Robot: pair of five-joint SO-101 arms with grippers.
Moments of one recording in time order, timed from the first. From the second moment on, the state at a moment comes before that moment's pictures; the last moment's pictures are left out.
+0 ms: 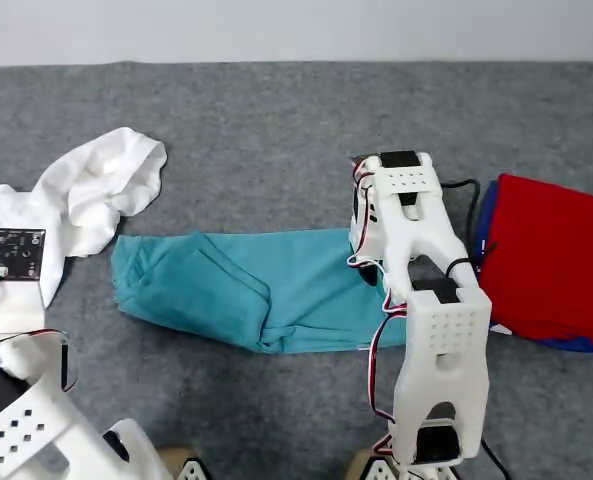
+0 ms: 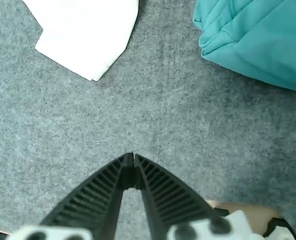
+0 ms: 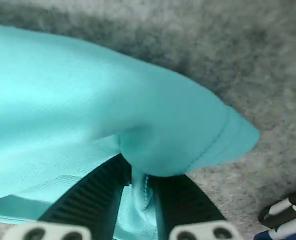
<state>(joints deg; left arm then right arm) -45.5 -57.5 39.0 99.3 -28.9 -8.5 40.4 -19.3 90.5 5.6</state>
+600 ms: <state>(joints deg) -45.5 -57.5 39.0 99.3 -28.9 9.0 33.4 -18.7 93.1 29.8</state>
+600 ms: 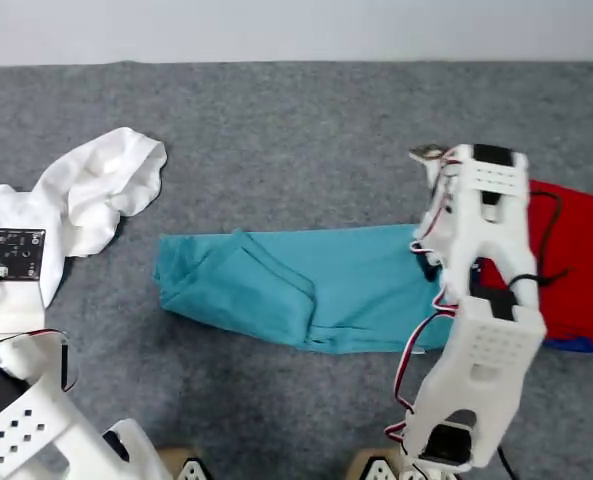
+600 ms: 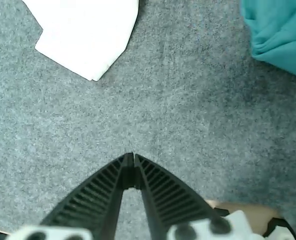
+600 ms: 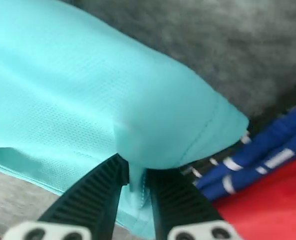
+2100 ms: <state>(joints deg) -45.5 -57.5 39.0 98.2 -28.9 -41.3 19.7 -19.1 80.8 22.5</state>
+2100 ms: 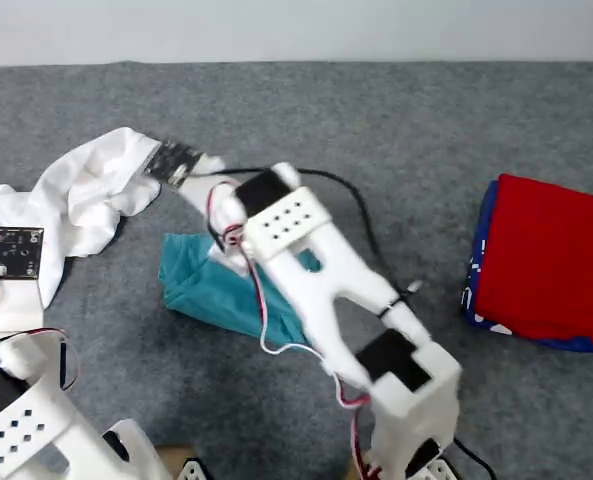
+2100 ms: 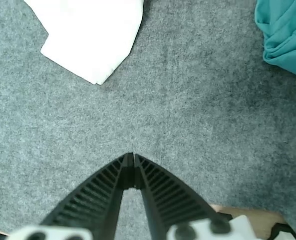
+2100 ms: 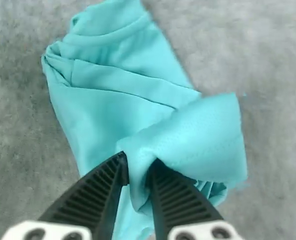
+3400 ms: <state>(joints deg) -45.5 -57.5 39.1 97.6 -28.9 -35.7 42.2 -53.1 100.7 12.8</state>
